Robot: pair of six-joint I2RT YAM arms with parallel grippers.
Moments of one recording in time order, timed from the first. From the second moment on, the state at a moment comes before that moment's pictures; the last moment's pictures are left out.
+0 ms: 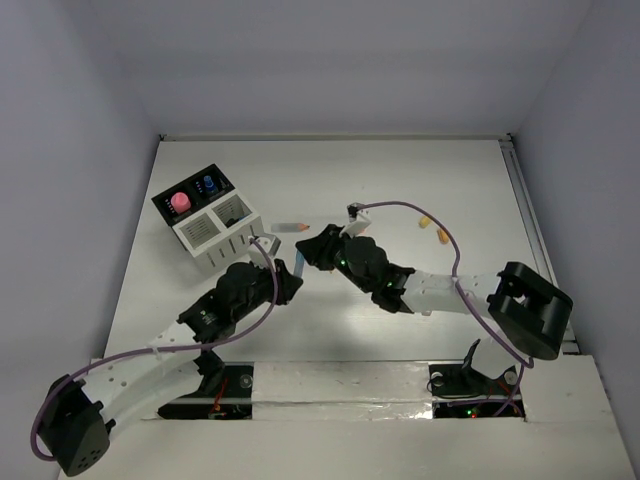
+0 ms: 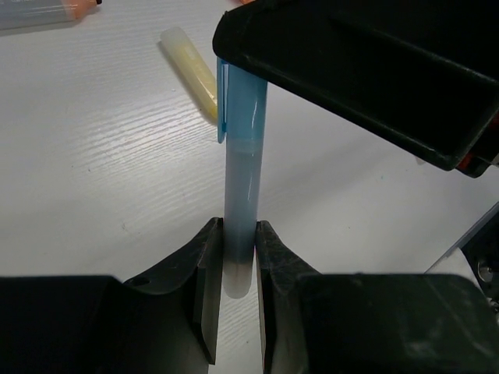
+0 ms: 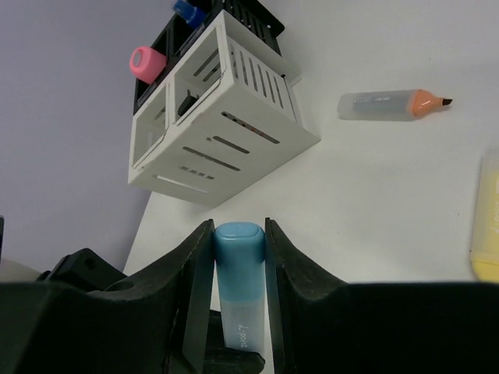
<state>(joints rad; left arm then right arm) -0.73 0.72 0.33 0.02 -0.04 -0.48 1.01 1.55 0.78 0.59 0.27 0.87</state>
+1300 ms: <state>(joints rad) -0.70 0.14 0.73 -0.30 -0.37 -0.40 0.98 2.31 1.95 0.41 0.07 0.59</state>
